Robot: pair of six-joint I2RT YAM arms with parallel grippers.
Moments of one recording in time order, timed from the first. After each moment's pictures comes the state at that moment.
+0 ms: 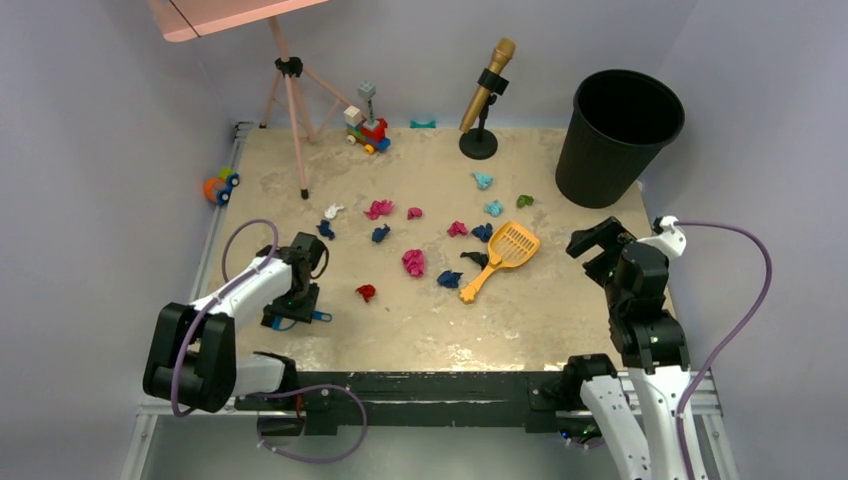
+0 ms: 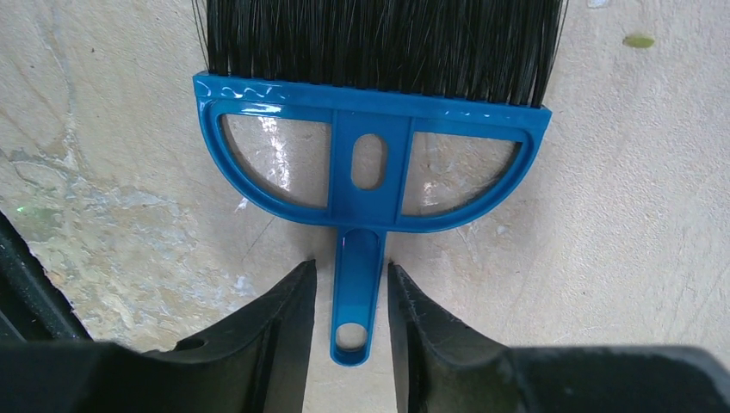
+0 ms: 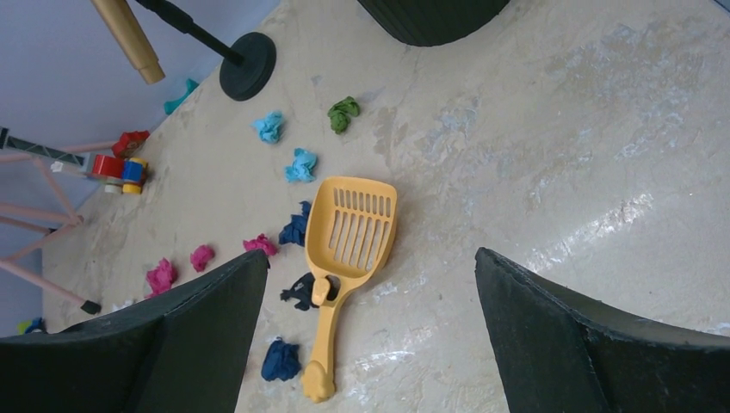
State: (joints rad) left arm -0.24 1.29 0.64 -0.94 -0.32 -1.72; right arm 0.08 0.51 0.78 -0.68 0.29 0.70
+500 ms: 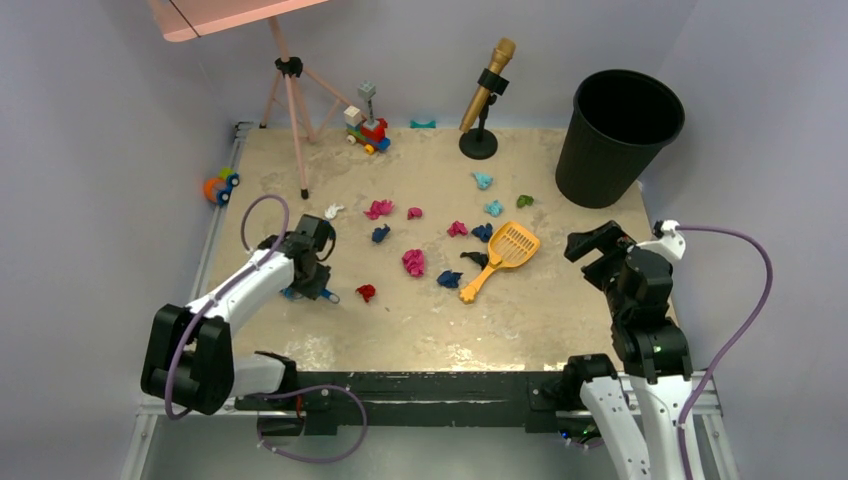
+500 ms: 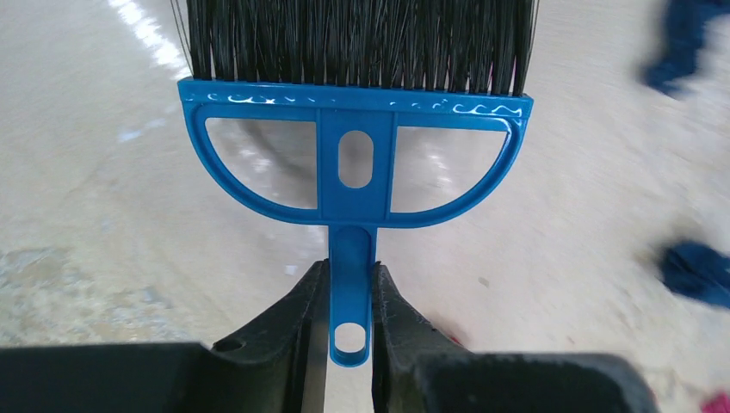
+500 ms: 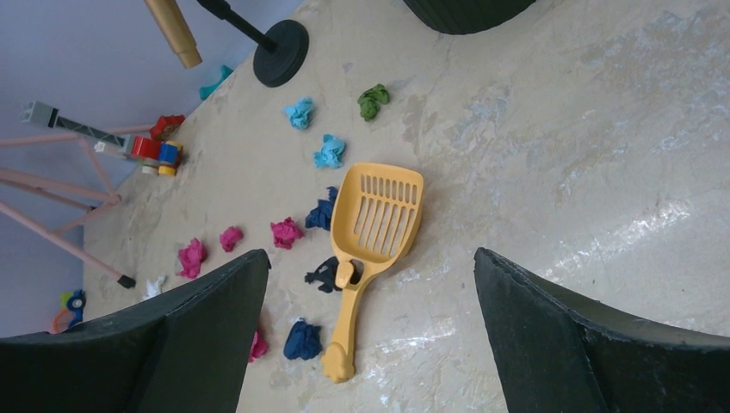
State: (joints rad) left arm -0.28 1.30 0.71 -0.82 -0.32 -1.42; right arm 0.08 0.46 0.78 -0.69 0.23 0.72
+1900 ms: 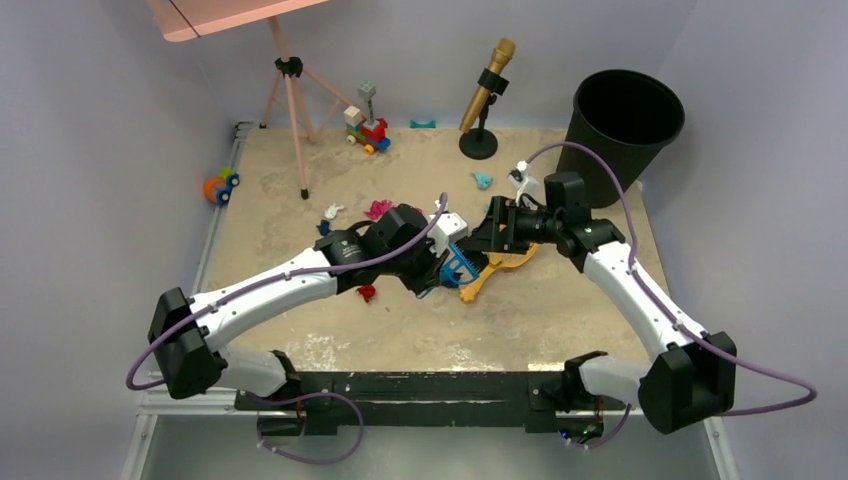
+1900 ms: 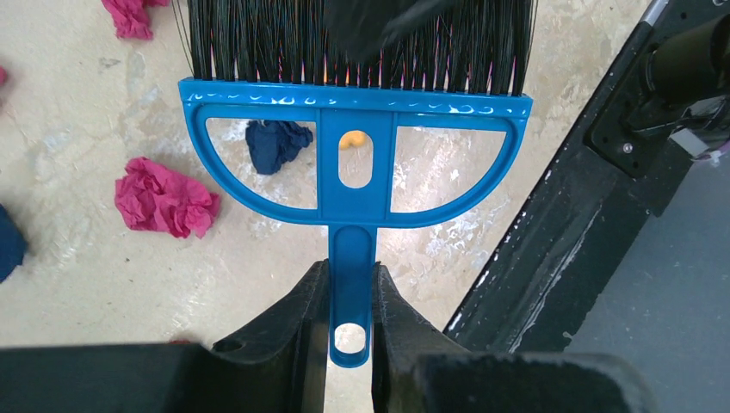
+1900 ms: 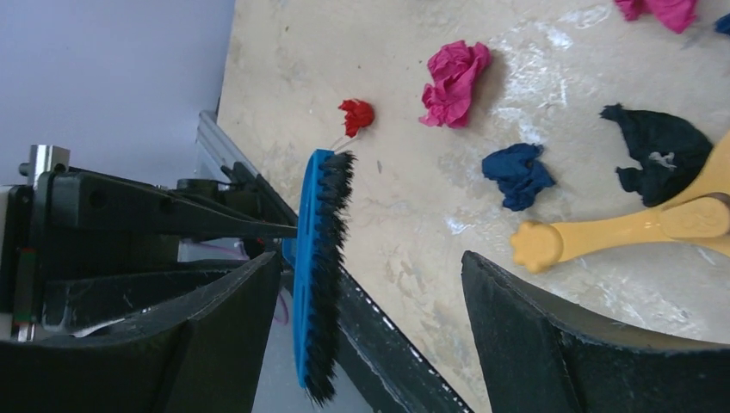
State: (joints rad) left arm -0.94 1.35 1.14 -0.56 0.13 -0.12; right arm 0.29 1.17 0.95 -0.46 -0.69 0.48
